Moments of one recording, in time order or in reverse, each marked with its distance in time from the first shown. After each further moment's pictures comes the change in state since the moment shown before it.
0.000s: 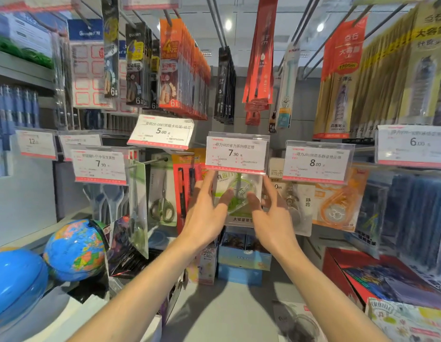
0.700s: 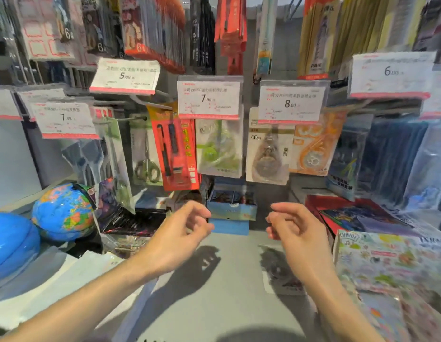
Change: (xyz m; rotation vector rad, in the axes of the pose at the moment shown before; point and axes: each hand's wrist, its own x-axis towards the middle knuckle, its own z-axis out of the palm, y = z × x) left_hand -0.110 -0.026 -0.018 0.019 -0.358 -0.115; right_hand -0.125 0.046 -0.065 0.213 0.134 0.177
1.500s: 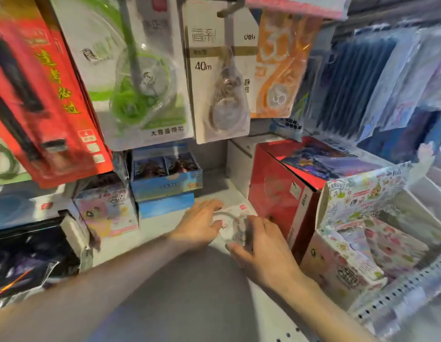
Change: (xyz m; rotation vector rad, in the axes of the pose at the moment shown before) left_hand 0.130 -0.102 0.179 0.378 -0.603 0.244; right_hand -0.022 0.107 0.009 -1.135 -0.081 0.389
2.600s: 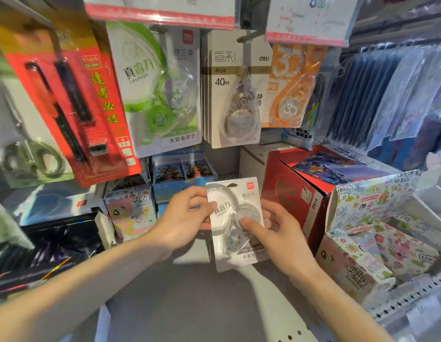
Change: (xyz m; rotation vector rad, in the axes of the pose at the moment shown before) left_hand -0.077 0.020 -0.076 -0.967 0.201 -0.163; right_hand -0.001 -0.016 -0.022 0.861 0.138 -0.034
